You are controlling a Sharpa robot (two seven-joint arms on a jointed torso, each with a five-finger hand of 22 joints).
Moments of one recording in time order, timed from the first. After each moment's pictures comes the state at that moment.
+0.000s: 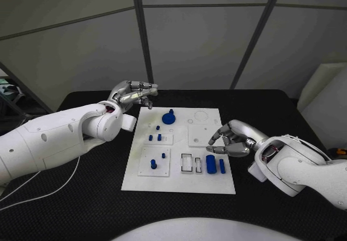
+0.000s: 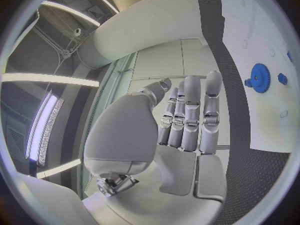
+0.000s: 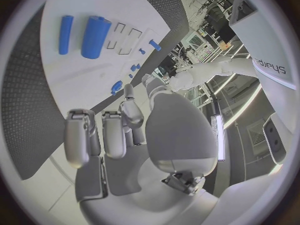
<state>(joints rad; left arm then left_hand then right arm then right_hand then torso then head) 1.11 -0.84 0.06 1.40 -0.14 -0.28 0.32 1.35 -0.16 0.45 0.01 0.15 1.06 0.16 0.11 0.07 1.12 0.09 0.27 0.09 1.21 0.01 0.98 0.41 0.13 1.22 0.11 0.38 1.18 1.05 -1.02 -0.03 1.90 -1.22 -0.44 -0.27 1.27 -0.15 0.10 0.19 0.42 1.05 0.09 0.27 0.20 1.38 0.01 1.20 1.11 1.47 -0.05 1.46 1.28 0.04 1.46 0.06 1.51 1.31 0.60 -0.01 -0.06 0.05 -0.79</state>
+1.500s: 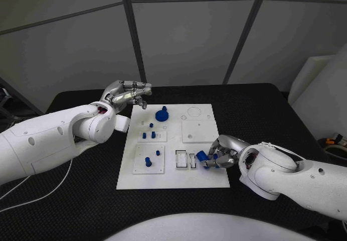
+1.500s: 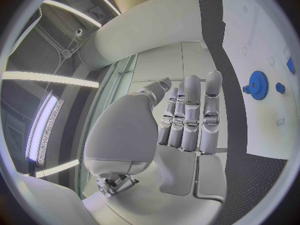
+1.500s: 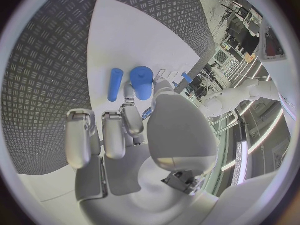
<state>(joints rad) 1.09 -0.87 0.06 1.43 -0.14 -0.28 0.32 1.35 -0.16 0.45 0.01 0.15 1.06 0.16 0.11 0.07 1.12 0.09 0.27 0.09 1.21 0.01 0.98 0.41 0.13 1.22 0.11 0.38 1.18 0.96 -0.92 -0.04 1.84 -1.41 -0.32 -0.60 1.24 -0.13 -0.10 0.29 0.41 1.02 0.09 0.34 0.28 1.39 0.01 1.28 1.25 1.47 -0.05 1.48 1.31 0.04 1.46 0.06 1.53 1.31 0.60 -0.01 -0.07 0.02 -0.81</state>
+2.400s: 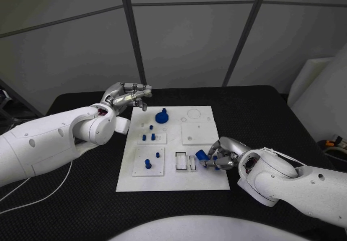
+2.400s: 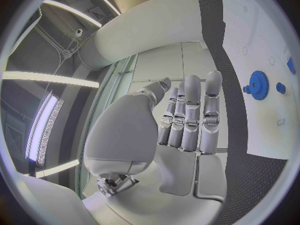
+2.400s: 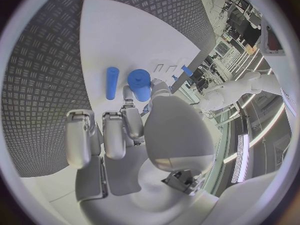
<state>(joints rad) 1.09 -0.87 0.06 1.43 -0.14 -0.28 0.32 1.35 -0.16 0.44 0.01 0.15 1.06 0.16 0.11 0.07 1.12 0.09 0.27 0.09 1.20 0.02 0.98 0.41 0.13 1.22 0.11 0.38 1.18 0.94 -0.92 -0.04 1.86 -1.39 -0.43 -0.62 1.30 -0.05 -0.11 0.29 0.52 1.00 0.08 0.36 0.31 1.42 0.00 1.30 1.29 1.46 -0.06 1.49 1.31 0.02 1.46 0.06 1.54 1.31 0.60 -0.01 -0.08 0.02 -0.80</state>
